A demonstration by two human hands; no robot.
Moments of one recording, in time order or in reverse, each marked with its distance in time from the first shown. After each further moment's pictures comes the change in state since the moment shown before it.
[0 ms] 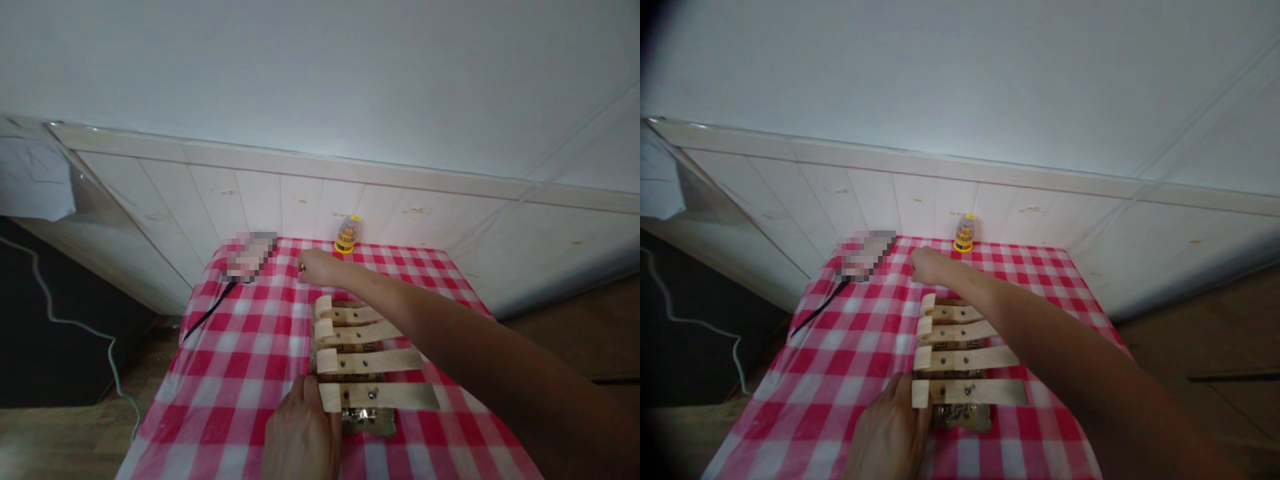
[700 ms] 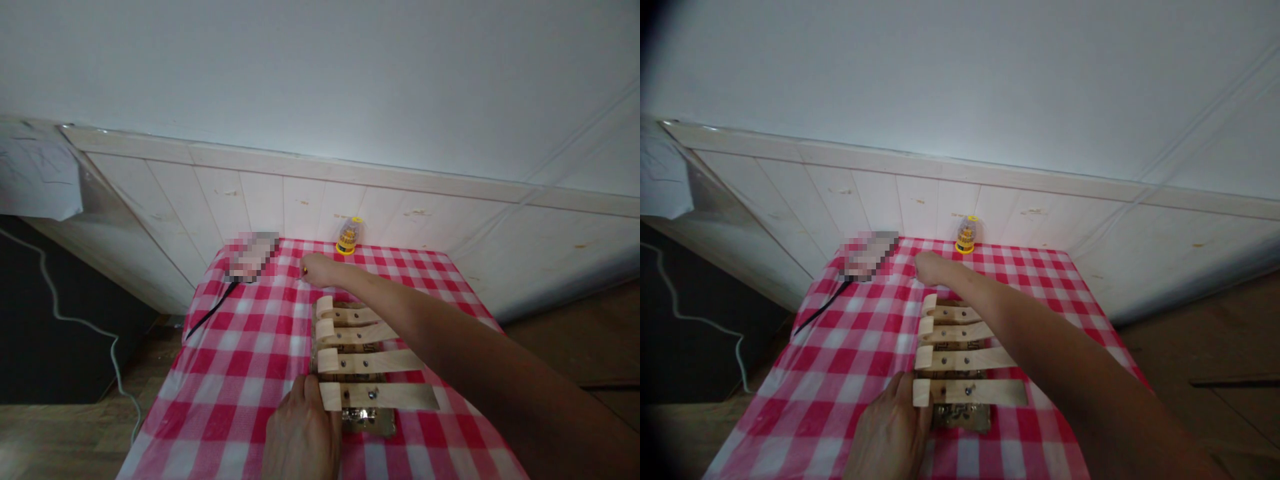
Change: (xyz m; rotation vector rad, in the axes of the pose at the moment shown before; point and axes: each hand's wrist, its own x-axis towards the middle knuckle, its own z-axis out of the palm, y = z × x) left_hand 0.001 0.000 -0.001 0.005 -0.025 -0.008; right_hand 0.004 -0.002 0.003 -0.010 -0.186 0.094
